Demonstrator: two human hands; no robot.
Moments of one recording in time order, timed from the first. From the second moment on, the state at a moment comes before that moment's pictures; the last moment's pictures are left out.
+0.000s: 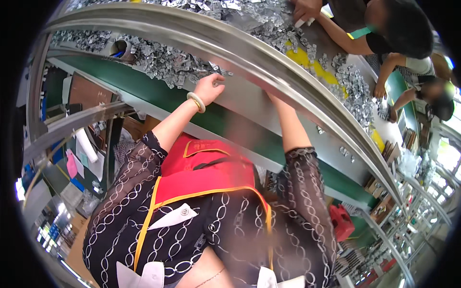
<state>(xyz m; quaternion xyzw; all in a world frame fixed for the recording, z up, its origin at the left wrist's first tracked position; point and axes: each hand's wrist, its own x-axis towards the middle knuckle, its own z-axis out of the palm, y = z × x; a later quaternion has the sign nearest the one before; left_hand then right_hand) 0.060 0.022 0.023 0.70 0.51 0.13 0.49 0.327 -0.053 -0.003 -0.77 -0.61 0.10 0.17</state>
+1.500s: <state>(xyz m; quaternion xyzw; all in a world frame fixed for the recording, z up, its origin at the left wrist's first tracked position) 0.069 0.033 0.012 0.01 0.34 0.02 0.94 0.264 -0.030 -0.002 -0.85 -0.49 0.13 0.17</state>
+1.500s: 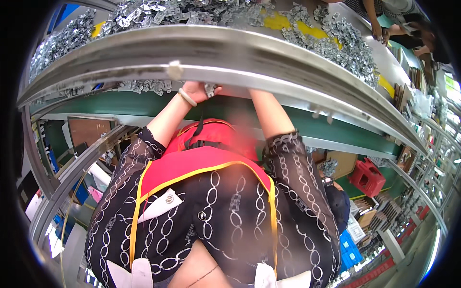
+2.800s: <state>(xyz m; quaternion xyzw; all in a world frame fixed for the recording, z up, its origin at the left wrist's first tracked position) -0.033 0.031 -0.025 -0.12 0.12 -0.15 0.97 0.353 -0.086 -0.032 -0.83 -0.48 -0.05 0.27</state>
